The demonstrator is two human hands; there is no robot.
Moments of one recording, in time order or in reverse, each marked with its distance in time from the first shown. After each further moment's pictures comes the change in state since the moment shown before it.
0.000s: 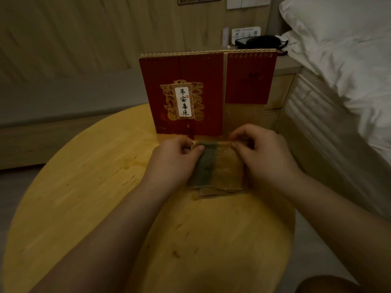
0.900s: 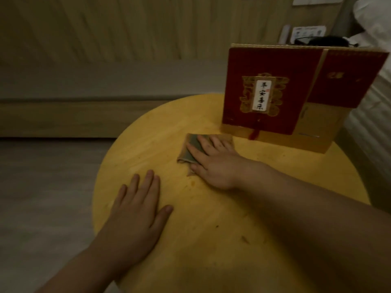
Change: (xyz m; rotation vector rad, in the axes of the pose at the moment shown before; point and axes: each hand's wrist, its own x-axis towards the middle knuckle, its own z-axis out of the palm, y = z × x) left_hand -0.135 -0.180 -0.113 0.651 -0.129 -0.081; right_hand 0.036 -0.091 0.188 -0.606 -0.744 -0.363
